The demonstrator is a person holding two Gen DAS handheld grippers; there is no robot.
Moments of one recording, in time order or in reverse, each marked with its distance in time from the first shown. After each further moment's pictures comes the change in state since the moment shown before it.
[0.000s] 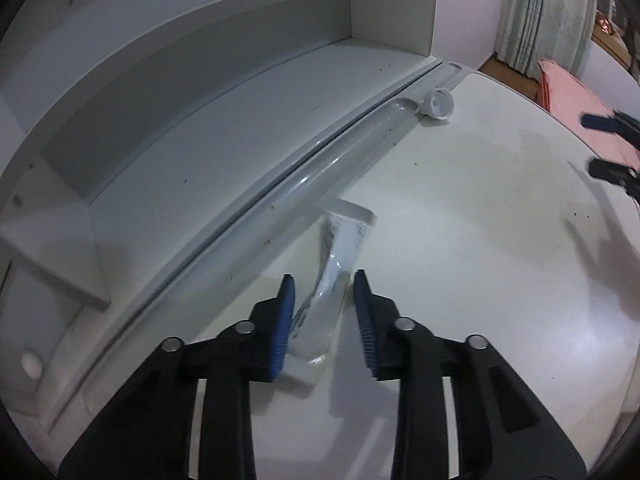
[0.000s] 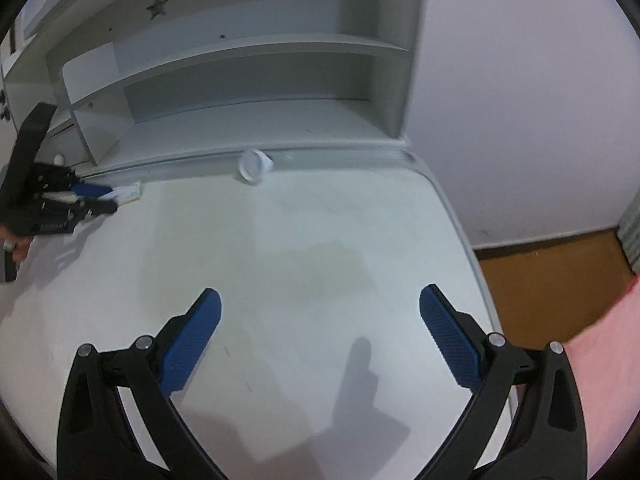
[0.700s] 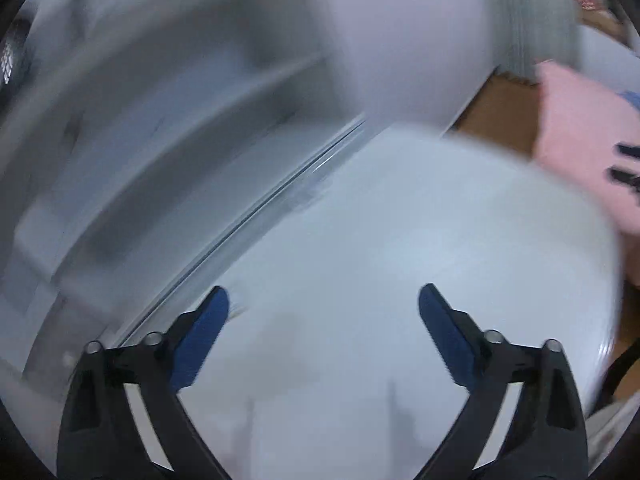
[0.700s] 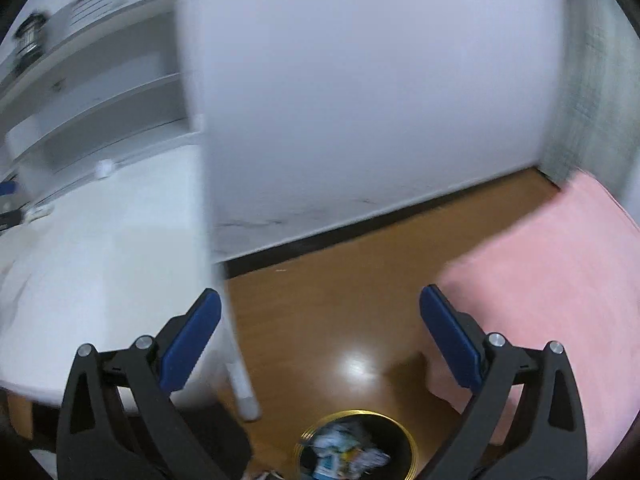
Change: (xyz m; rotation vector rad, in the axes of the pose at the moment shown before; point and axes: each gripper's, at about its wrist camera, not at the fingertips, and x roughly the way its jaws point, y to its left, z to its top) left arm -0.062 -0.129 0.017 0.067 -0.107 0.188; right arm -0.107 -0.175 -0.147 0.252 -0.112 -0.229
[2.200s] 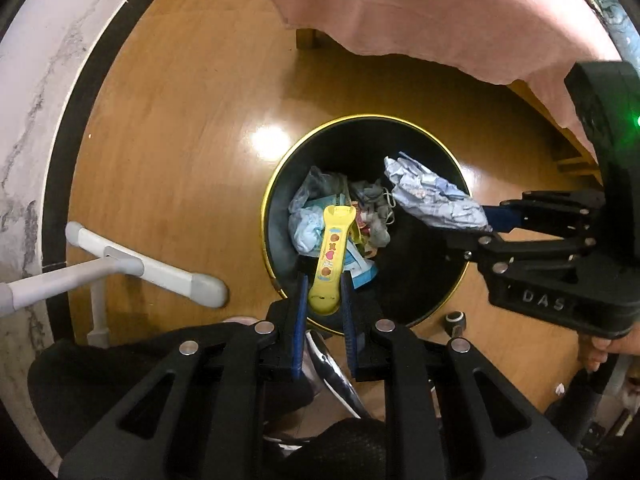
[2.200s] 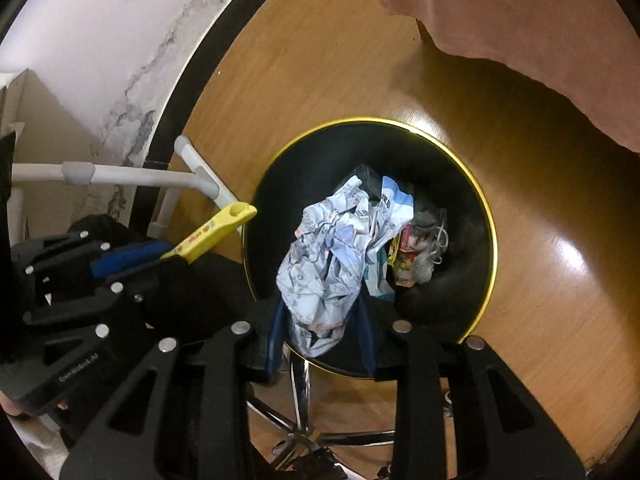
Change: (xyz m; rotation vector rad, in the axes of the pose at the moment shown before) left arm 0.230 -0.536 -0.047 0.437 0.636 -0.555; right arm 0.151 -0.175 -0.330 0.673 0.730 0.209
